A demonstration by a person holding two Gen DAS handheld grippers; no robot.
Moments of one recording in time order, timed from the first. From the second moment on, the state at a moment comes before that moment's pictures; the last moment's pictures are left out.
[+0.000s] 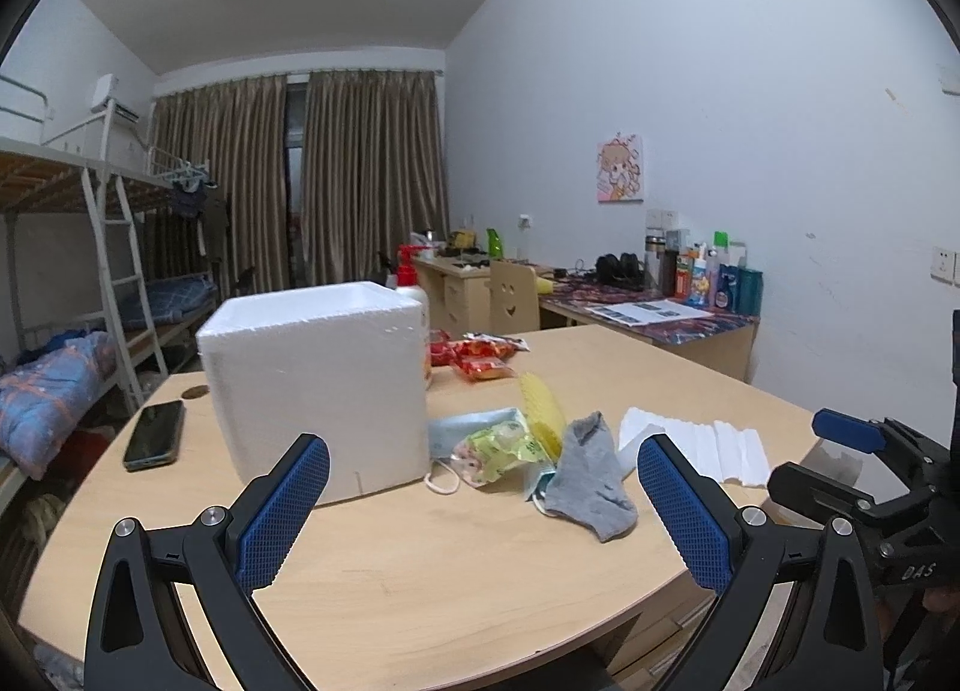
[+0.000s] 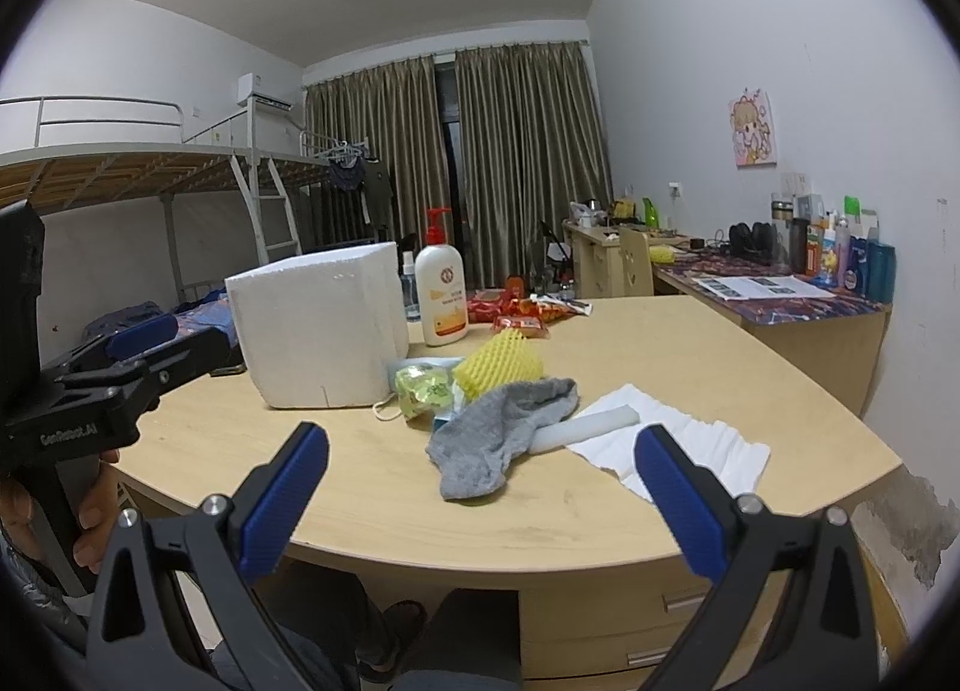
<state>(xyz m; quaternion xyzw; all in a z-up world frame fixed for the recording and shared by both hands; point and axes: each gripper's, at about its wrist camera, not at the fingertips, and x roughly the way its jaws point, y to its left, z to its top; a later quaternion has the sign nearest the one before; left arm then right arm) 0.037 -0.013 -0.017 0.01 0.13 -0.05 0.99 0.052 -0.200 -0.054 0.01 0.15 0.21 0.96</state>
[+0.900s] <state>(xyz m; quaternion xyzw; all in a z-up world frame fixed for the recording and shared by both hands) 0.135 -0.063 -0.069 0.01 0.23 -0.15 0.96 0.111 -0.229 -0.090 0.04 0.22 0.16 0.96</state>
